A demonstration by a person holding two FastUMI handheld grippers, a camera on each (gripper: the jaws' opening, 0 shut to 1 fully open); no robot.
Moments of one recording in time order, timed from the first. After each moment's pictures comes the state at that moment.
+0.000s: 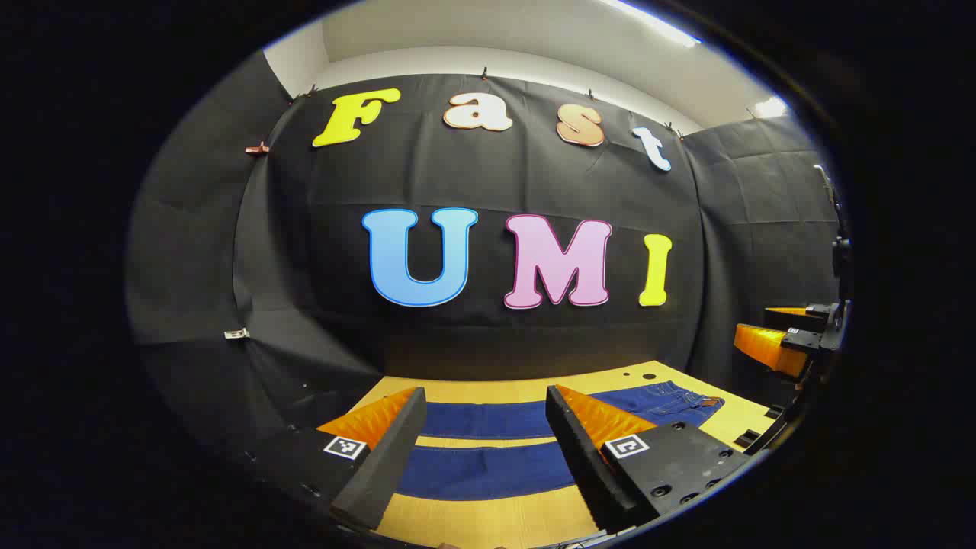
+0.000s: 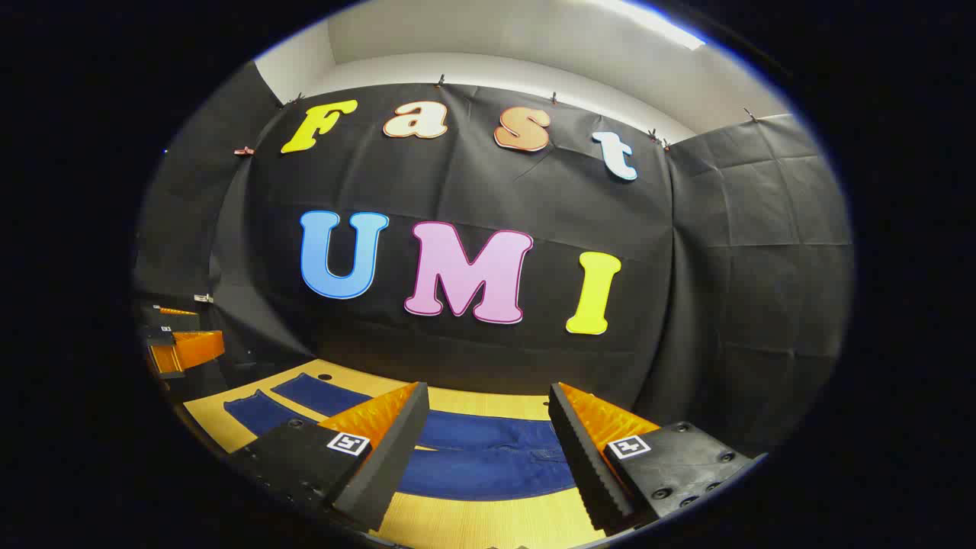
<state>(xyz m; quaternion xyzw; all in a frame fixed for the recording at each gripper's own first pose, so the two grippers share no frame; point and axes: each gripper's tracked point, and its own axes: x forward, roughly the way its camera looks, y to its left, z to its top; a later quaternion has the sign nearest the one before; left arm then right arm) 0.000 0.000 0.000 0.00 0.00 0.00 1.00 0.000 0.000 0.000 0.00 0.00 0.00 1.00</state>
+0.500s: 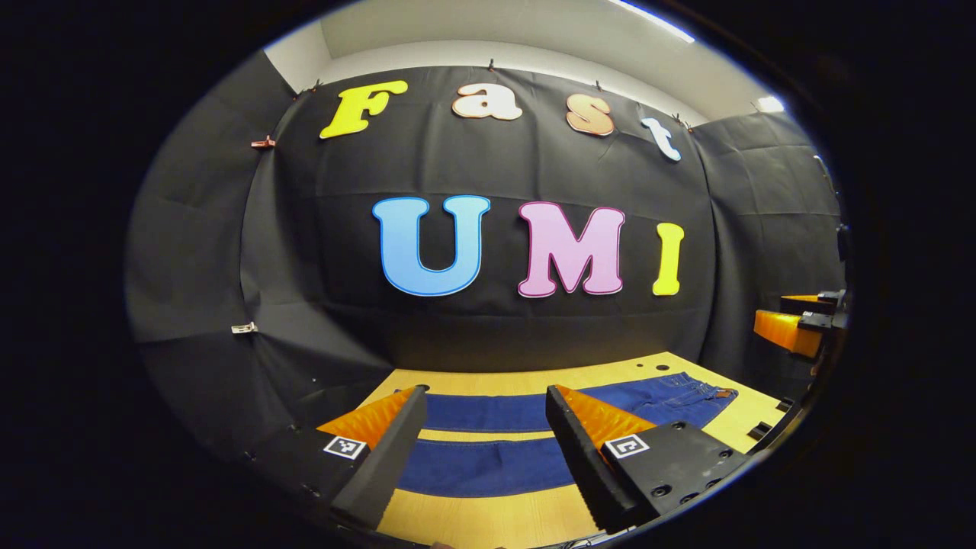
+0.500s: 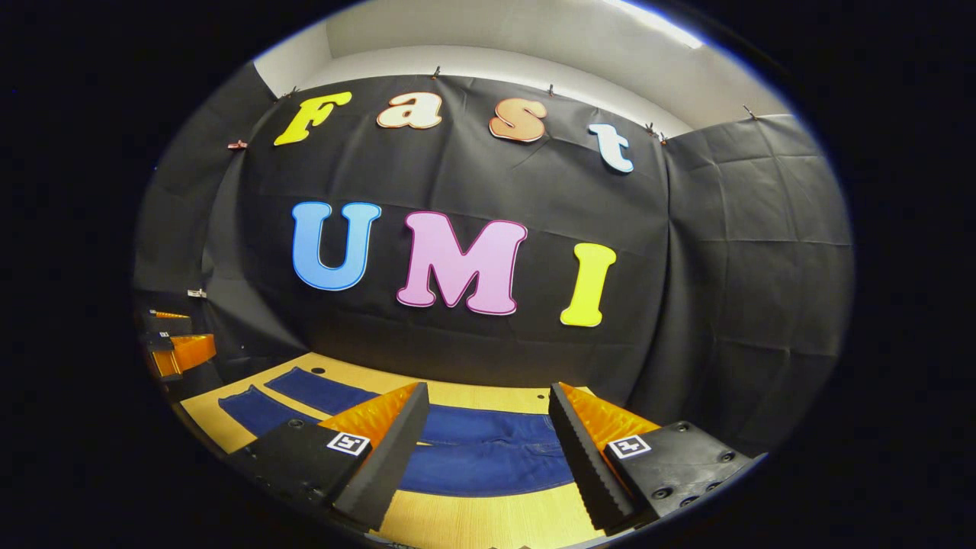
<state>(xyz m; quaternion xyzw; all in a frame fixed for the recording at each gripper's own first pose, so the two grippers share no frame) 0.011 0.018 -0.020 0.01 0.02 0.01 1.00 0.008 -0.006 -0.008 0.00 0.02 -0.01 1.00</state>
